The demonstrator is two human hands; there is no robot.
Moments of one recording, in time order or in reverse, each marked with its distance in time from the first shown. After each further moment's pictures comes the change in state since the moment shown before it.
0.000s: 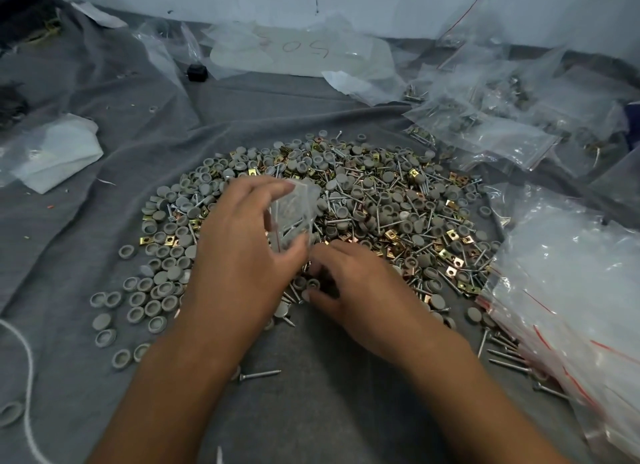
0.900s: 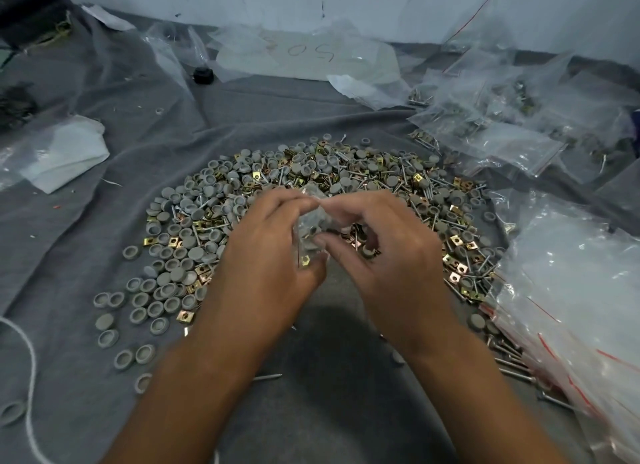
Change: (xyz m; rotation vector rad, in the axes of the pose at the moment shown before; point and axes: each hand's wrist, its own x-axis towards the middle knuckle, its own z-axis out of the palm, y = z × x) left_hand -0.003 0.004 0.009 -0.001 -0.097 0.073; right_hand 0.005 -0.007 -0.022 0.131 0.631 -0.211
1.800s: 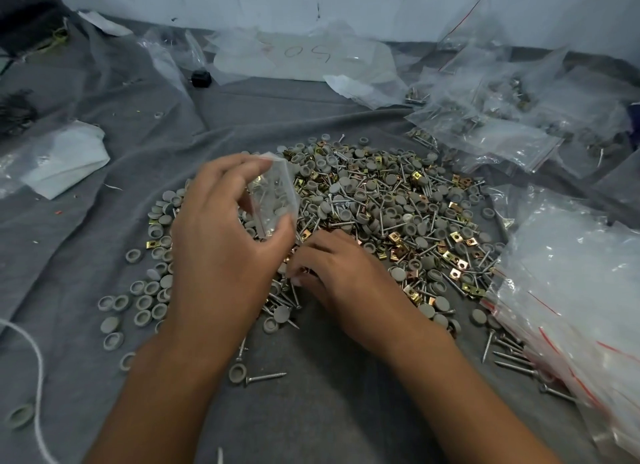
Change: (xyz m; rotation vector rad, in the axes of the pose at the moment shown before) left_hand 0.003 -0.010 -0.020 -0.013 0.314 -0.051; right_hand -0.011 0.006 0.027 -0.110 -0.584 0.077
